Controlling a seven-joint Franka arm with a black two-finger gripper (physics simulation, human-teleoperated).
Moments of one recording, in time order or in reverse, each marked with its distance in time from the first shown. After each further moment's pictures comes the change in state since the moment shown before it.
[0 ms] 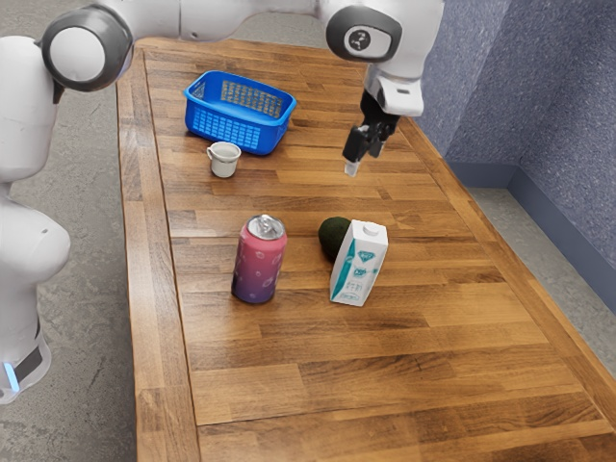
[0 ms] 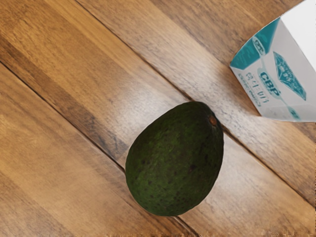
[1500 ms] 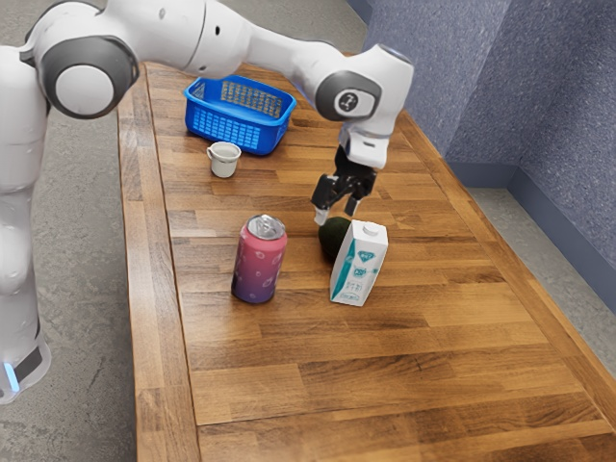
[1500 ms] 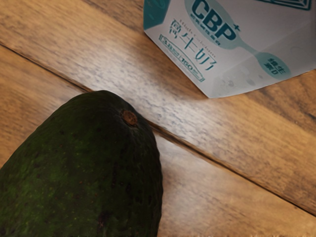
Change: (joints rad) arm -0.824 -0.179 1.074 -0.299 -0.452 0.215 0.432
